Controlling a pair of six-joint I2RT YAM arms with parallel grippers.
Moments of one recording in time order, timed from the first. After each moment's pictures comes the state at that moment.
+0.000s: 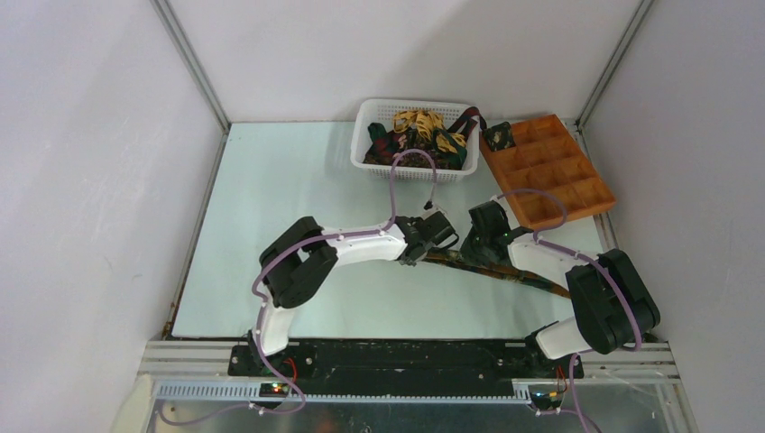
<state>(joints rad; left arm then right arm) -1.01 2.01 1.38 -0.59 -0.52 -0.27 0.44 1.45 0.65 -0.22 0.01 0.91</state>
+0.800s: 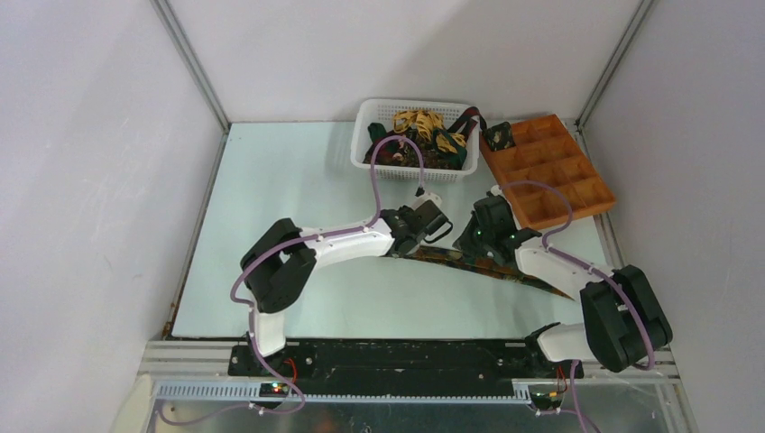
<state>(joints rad) -0.98 1.90 1.34 -0.54 -0.52 -0.34 0.44 1.35 0.65 -0.16 -0.01 0.88</state>
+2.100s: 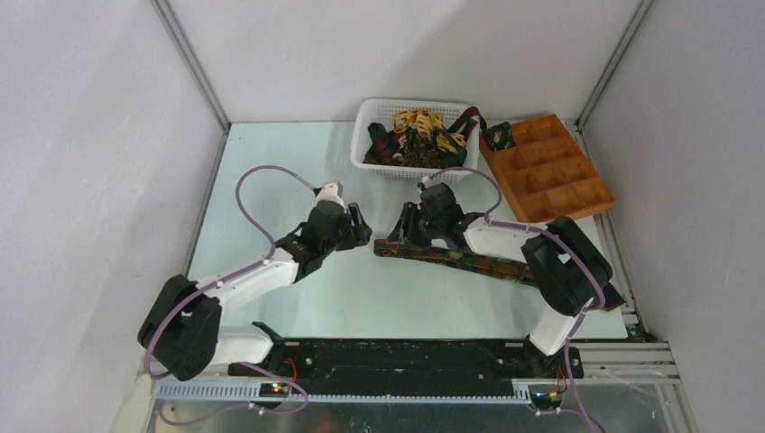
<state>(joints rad) -0.60 1.26 0.64 -0.01 -0.17 -0.66 0.66 1.74 0.93 0.08 -0.30 0.88</state>
